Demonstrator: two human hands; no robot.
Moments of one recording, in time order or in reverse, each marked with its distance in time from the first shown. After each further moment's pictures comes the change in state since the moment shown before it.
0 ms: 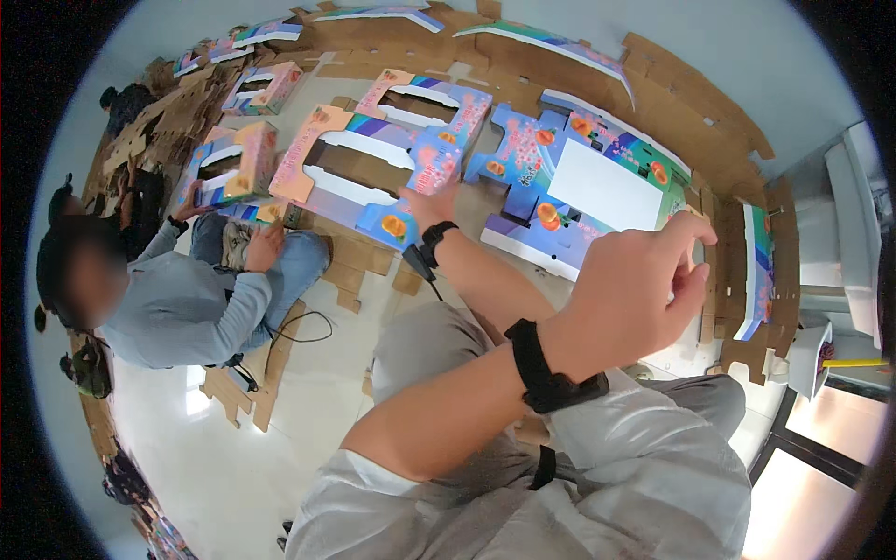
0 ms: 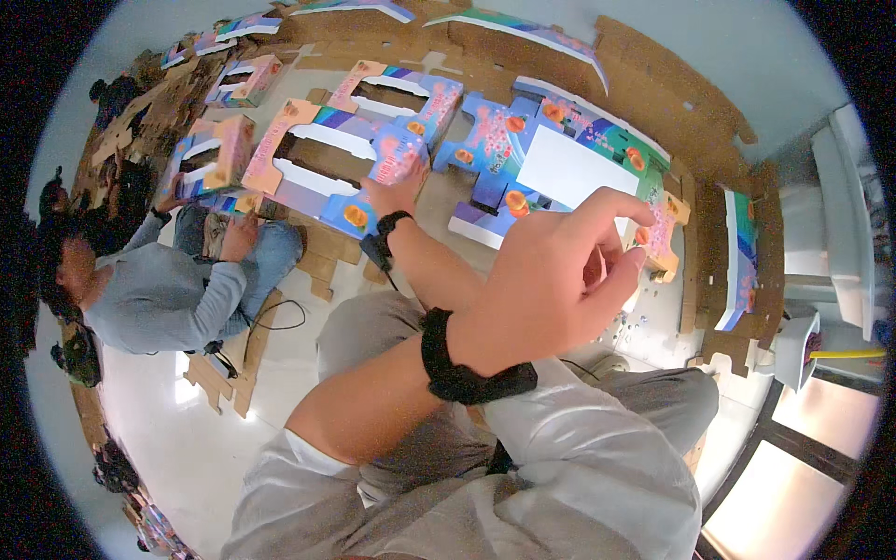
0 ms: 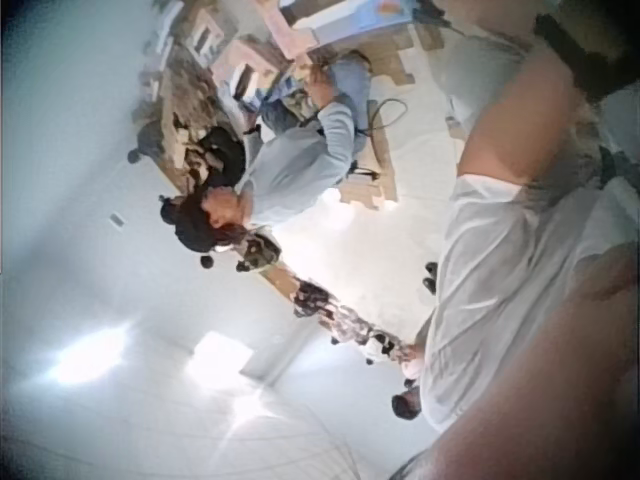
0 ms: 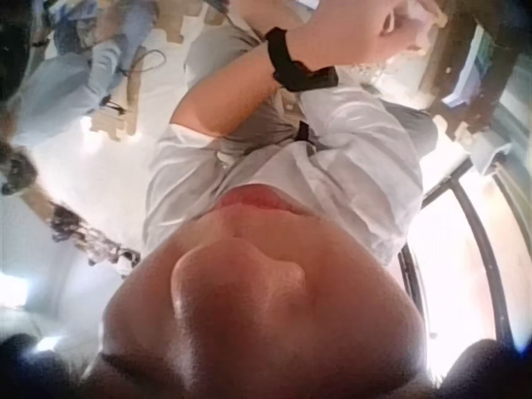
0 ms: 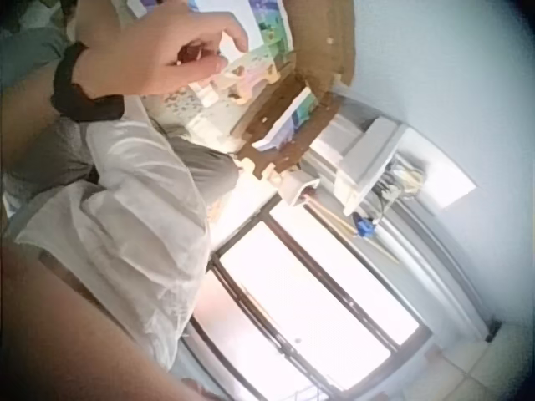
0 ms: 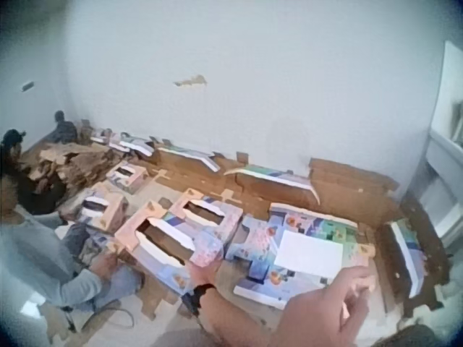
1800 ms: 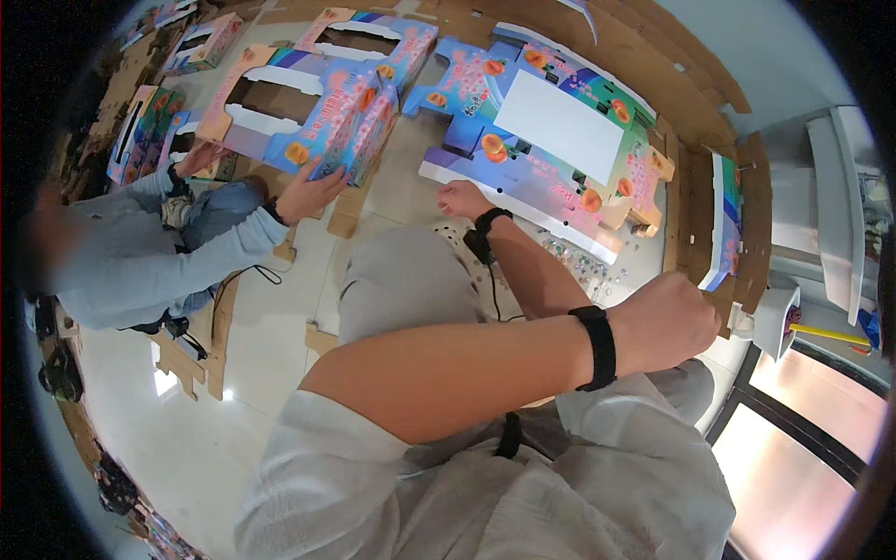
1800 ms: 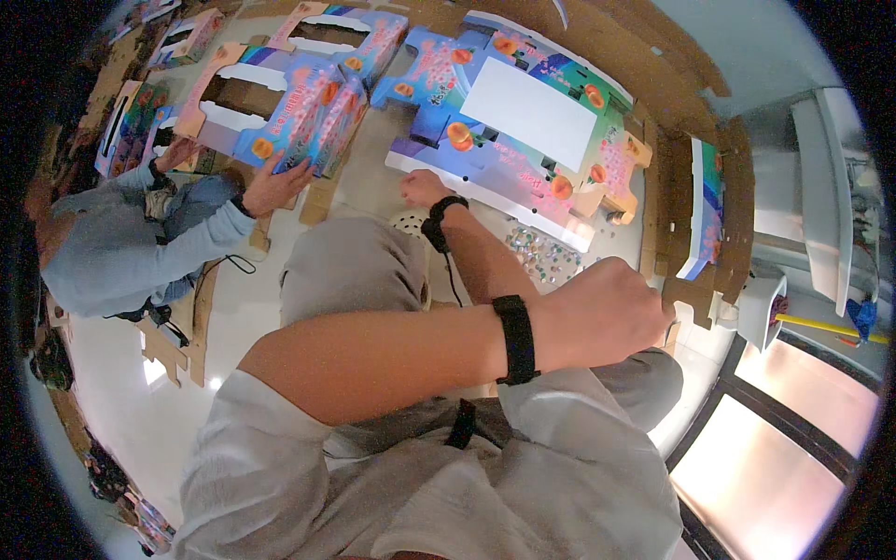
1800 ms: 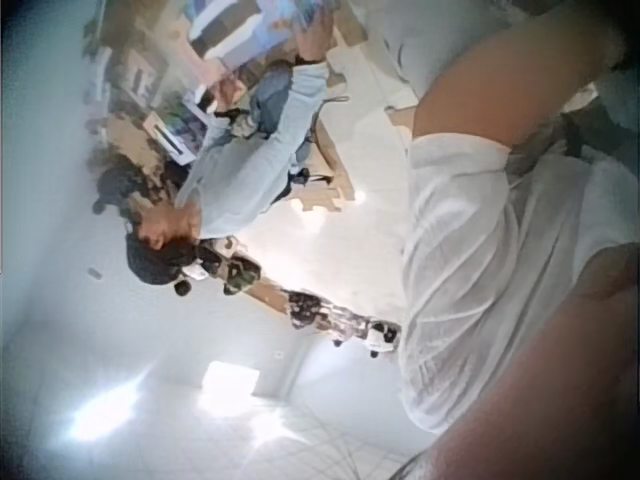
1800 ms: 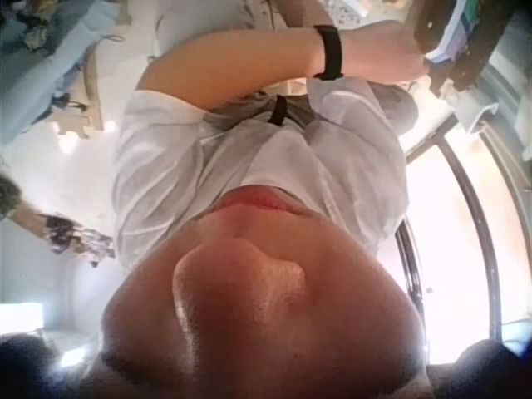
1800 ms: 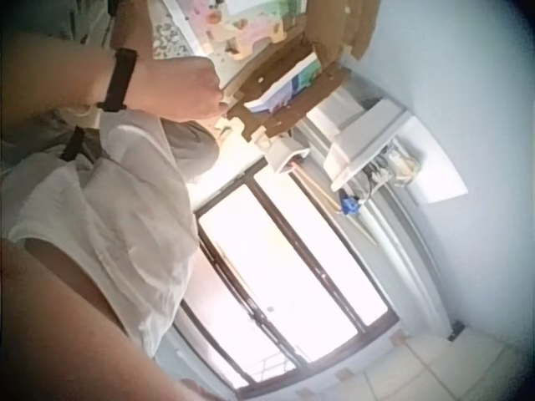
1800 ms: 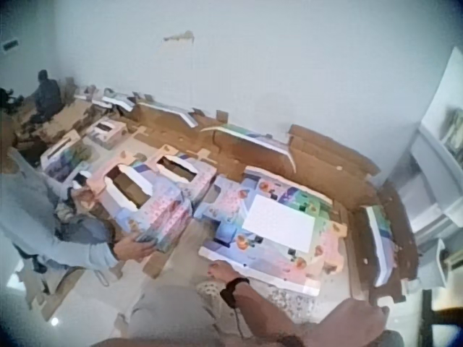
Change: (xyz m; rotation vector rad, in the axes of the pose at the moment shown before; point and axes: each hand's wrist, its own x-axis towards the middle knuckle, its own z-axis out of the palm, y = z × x) left_hand -0.056 -0.018 0.139 0.436 -0.616 0.378; right_hand -0.049 0.138 -0.204 -0.210 -0.449 0.061
